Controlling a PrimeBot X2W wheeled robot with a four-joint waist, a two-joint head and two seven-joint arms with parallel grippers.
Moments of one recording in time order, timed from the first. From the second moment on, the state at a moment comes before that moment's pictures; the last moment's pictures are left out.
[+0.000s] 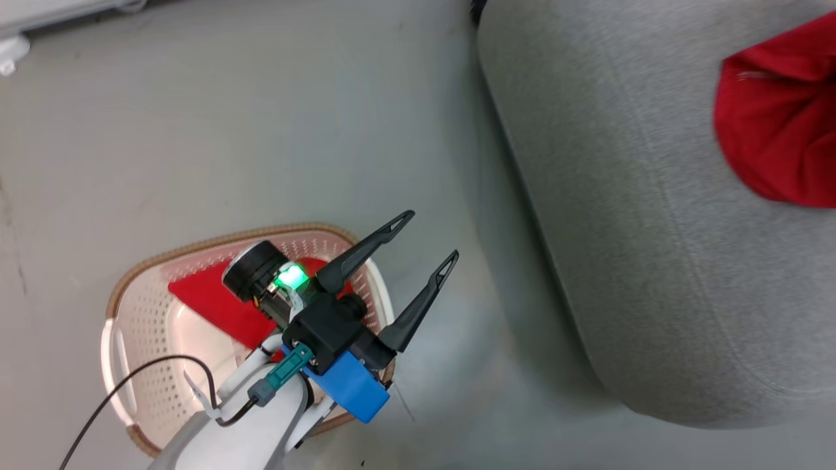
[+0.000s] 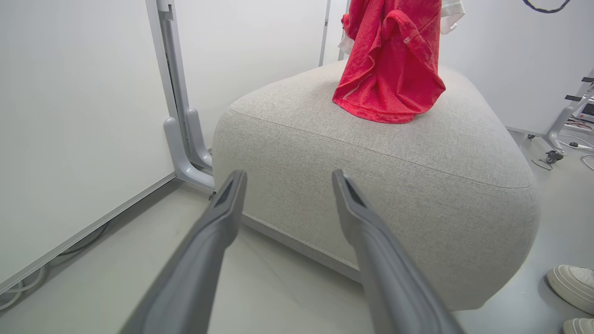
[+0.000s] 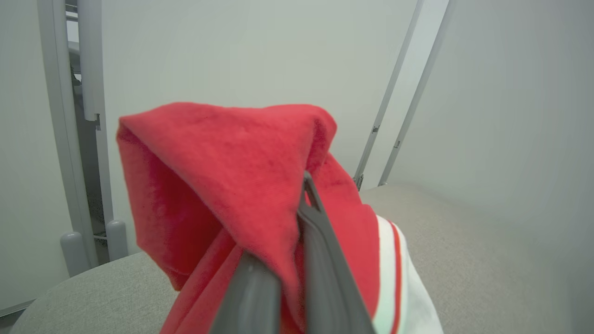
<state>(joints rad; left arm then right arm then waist) -0.53 0.24 -0.67 0.18 -0.18 -0.13 -0.26 -0.98 -0.43 -0.47 0.62 -0.04 0.13 -0.14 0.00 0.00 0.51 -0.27</state>
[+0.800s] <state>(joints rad) -0.56 0.22 -0.66 0.18 -0.18 -0.13 -0.26 -0.86 -0.33 -0.63 0.78 -0.12 0.13 -0.22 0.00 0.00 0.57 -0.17</state>
